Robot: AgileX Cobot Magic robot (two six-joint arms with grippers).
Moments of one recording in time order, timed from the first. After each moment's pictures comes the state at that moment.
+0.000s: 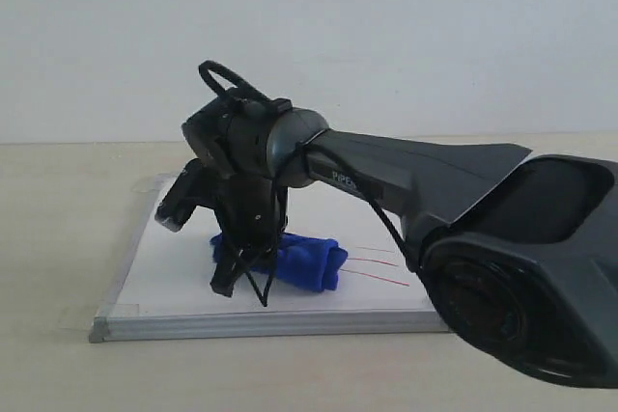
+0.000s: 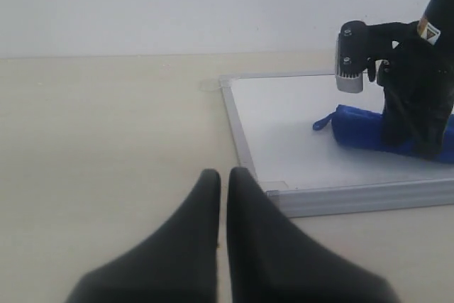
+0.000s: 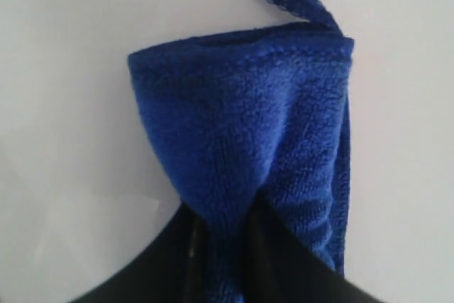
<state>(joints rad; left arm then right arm) 0.05 0.00 0.00 -0.04 0.31 0.03 0.78 2.53 -2.24 -0.26 1.17 -0.32</state>
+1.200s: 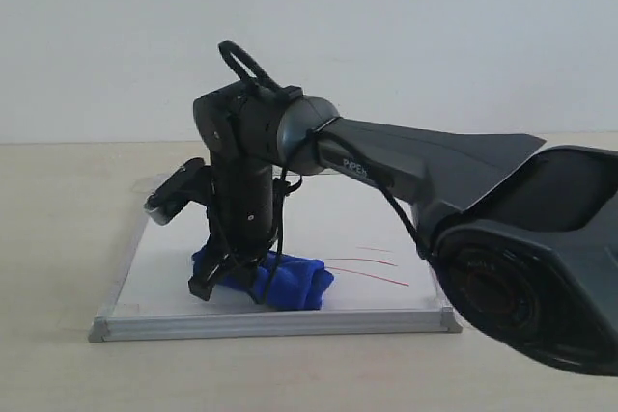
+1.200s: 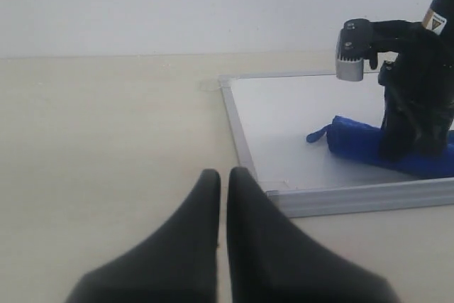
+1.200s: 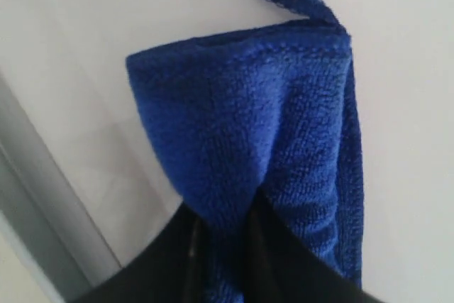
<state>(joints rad) 0.05 0.00 0.00 -0.04 0.31 0.03 0.76 2.51 -2.24 -0.02 1.21 -0.35</state>
